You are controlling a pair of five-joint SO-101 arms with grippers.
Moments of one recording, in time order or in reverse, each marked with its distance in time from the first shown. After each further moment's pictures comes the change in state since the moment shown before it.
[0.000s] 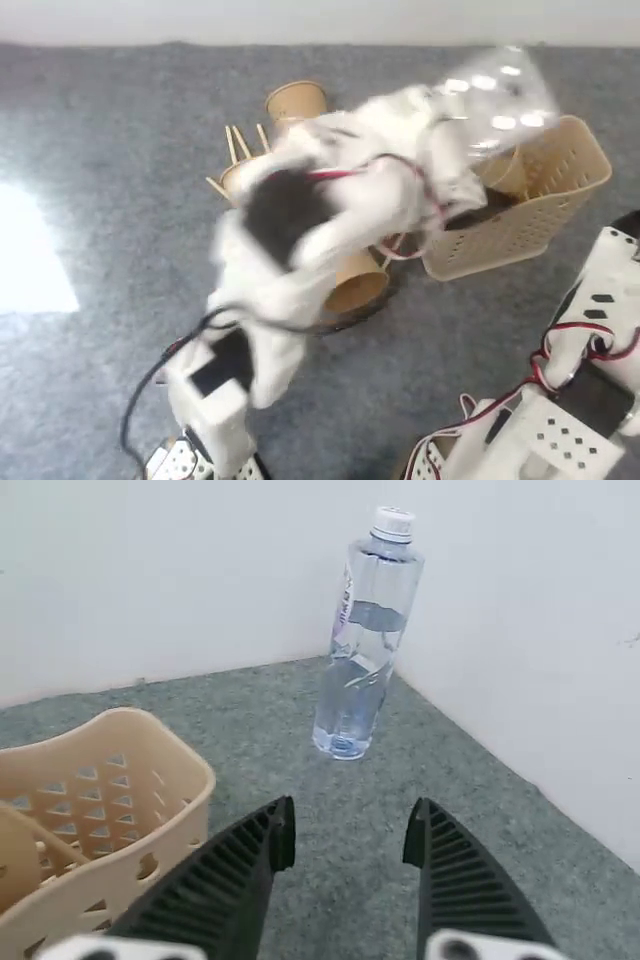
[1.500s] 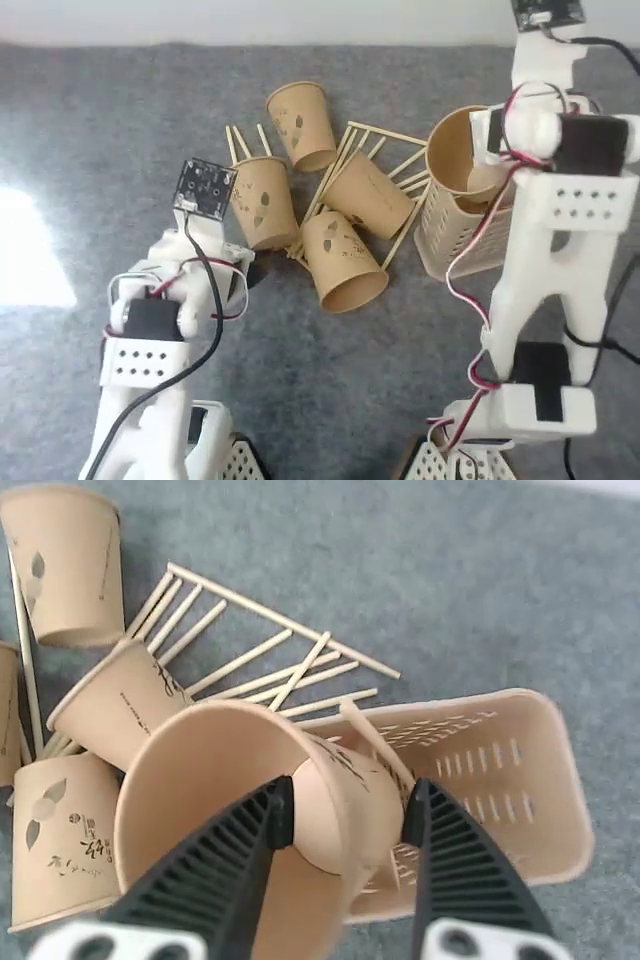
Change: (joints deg) left arm -42.7 -67.4 136.0 -44.6 10.1; right arm -32.8 71.0 -85.7 52.8 0.0
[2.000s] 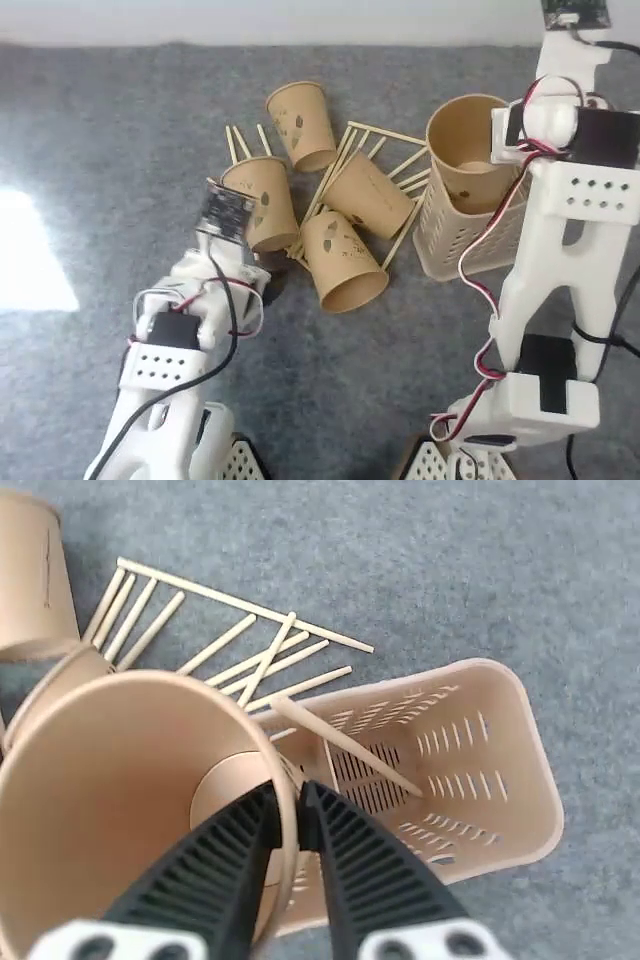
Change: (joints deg) left arm 5.1 -0.2 12.9 -10.7 0.4; right arm 4.9 1.2 -1.2 0.0 -4.8
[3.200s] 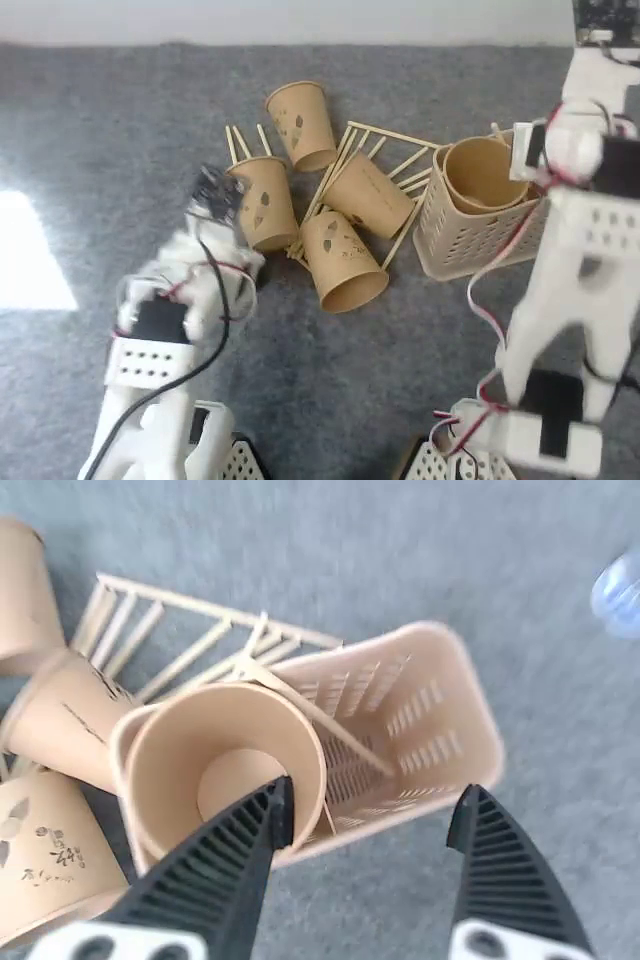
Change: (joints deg) left arm -3.1 -0.1 -18.0 12.1 -2.7; right arm 3.2 -13.3 9.1 0.0 2.1
